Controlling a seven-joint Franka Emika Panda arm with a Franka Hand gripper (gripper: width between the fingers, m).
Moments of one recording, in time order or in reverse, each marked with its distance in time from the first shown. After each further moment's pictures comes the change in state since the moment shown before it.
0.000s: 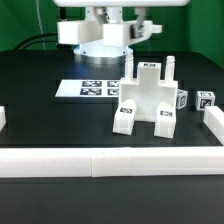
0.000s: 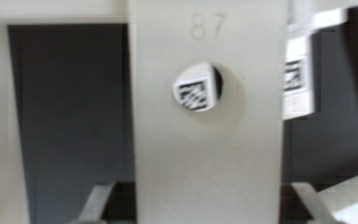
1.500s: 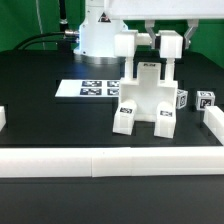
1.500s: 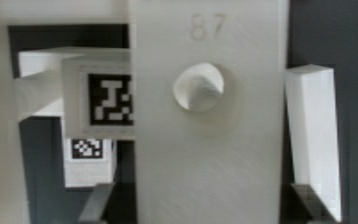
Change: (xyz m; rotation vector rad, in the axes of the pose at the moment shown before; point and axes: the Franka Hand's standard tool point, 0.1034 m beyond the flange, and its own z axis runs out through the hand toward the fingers) arm -0.028 -0.038 0.025 -0.027 0.014 -0.255
